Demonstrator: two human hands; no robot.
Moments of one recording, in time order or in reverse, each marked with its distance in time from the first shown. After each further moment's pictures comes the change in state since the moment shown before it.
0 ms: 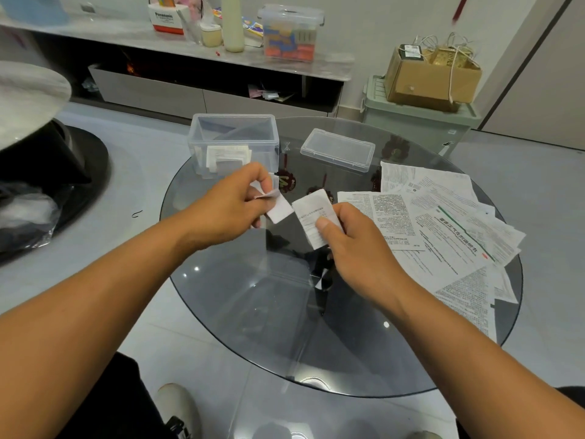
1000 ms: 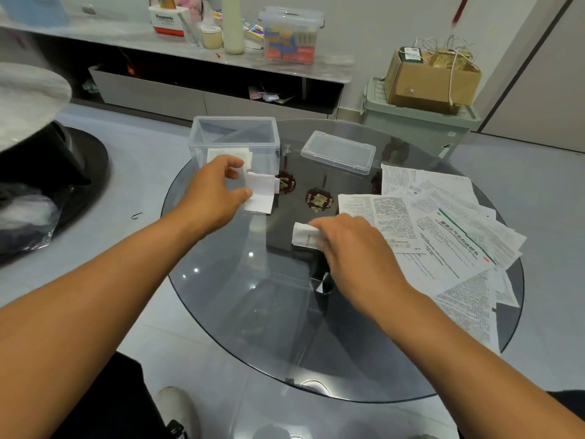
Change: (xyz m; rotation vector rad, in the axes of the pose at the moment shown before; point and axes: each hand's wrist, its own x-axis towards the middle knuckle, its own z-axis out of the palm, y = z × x) left_hand 0.028 -0.028 -0.010 0.136 0.322 -0.101; right_hand 0.004 0.009 0.004 -0.799 0.050 -0.344
